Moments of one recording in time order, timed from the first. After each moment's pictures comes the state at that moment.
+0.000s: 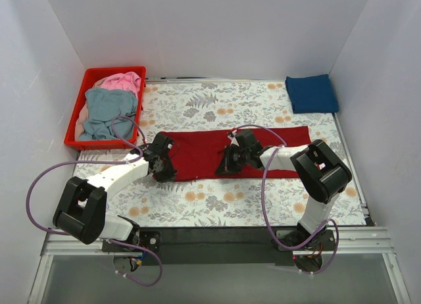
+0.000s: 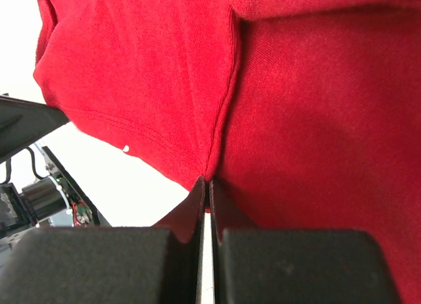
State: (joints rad) left arm -0.47 1.37 0.76 -0.59 -0.07 -0.86; right arm 0.65 1.78 0.83 0.11 -0.47 0.73
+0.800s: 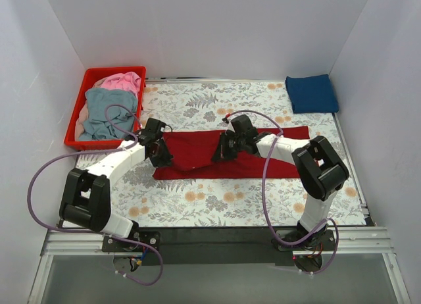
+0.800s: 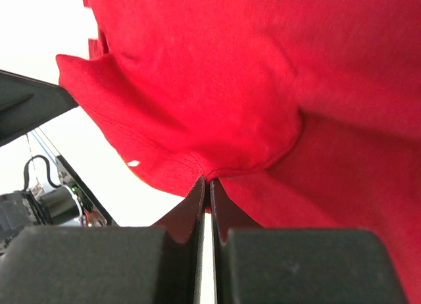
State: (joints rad) left arm -0.36 1.45 0.91 -0.60 -0.02 -0.76; right arm 0.64 1.80 1.03 -0.05 -0.47 0.66
